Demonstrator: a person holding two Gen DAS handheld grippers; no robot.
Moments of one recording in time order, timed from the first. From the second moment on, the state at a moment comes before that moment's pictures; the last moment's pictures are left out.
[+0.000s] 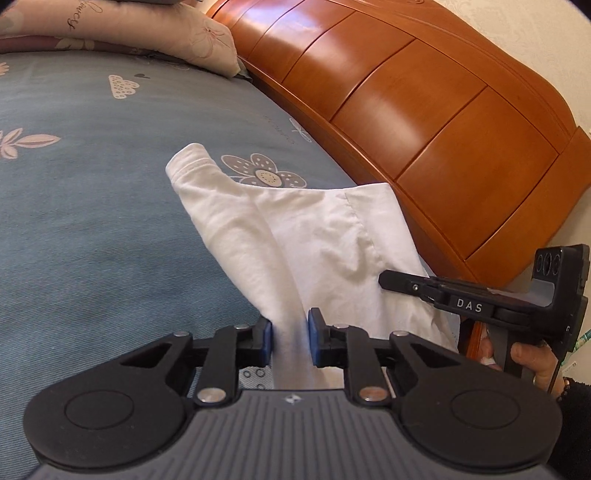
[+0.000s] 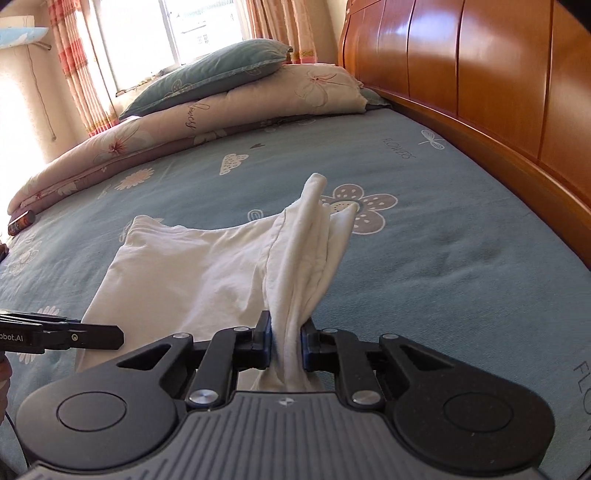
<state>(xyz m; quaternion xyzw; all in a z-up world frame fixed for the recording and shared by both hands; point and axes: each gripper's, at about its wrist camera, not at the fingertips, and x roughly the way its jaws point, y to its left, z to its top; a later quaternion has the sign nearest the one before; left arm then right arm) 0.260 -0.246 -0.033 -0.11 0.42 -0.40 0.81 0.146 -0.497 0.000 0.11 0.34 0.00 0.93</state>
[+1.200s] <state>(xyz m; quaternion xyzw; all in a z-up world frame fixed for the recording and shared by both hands) 0.251 -0.342 -0.064 0.08 0.37 -0.40 0.84 0.084 -0.588 -0.060 0.17 0.31 -0.07 0.93</state>
